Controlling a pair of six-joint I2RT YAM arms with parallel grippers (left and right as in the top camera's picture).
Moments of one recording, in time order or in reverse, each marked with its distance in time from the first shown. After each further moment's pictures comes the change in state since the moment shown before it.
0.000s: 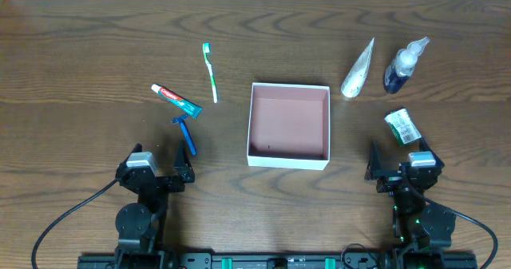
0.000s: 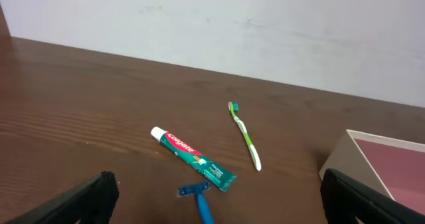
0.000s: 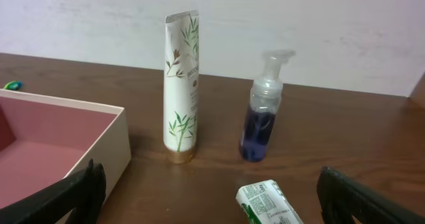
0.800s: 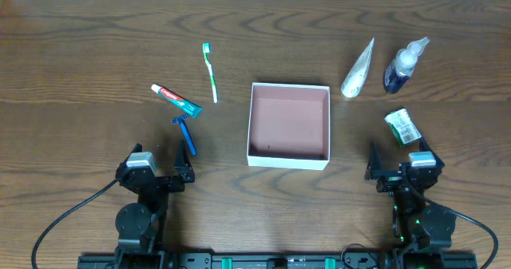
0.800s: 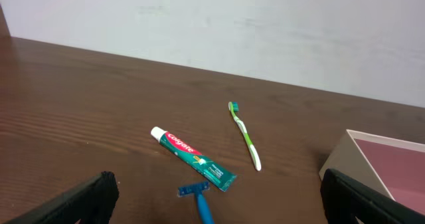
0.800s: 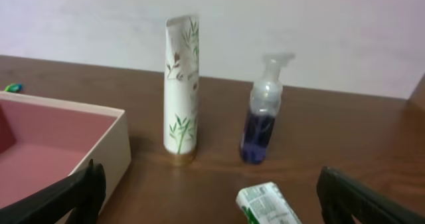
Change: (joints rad) left arm 0.000 0.000 0.000 0.000 0.000 0.000; right arm 0.000 0.000 0.000 0.015 -0.002 0.000
